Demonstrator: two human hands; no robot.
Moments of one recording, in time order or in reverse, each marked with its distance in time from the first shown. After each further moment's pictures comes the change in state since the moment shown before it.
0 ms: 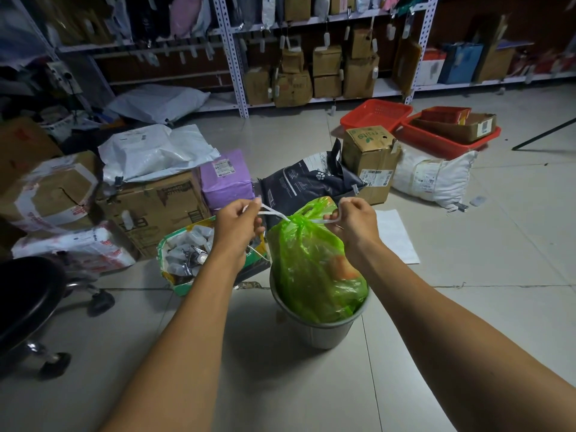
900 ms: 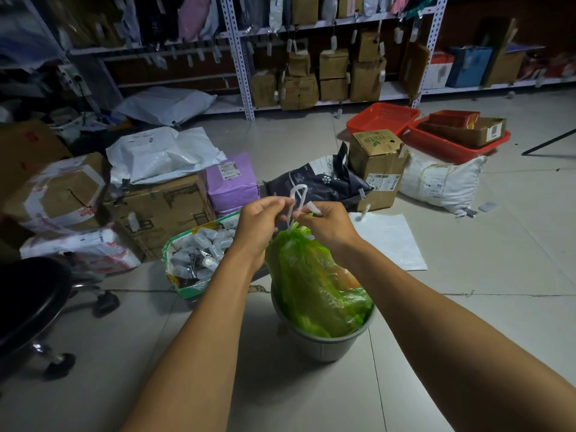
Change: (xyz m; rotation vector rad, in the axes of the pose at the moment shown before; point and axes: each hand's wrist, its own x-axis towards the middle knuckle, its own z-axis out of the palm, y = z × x) left_hand -0.003 0.011 0.017 0.006 -0.211 0.080; right_hand -0.015 0.003 0.037 -0.487 -0.408 -0.206
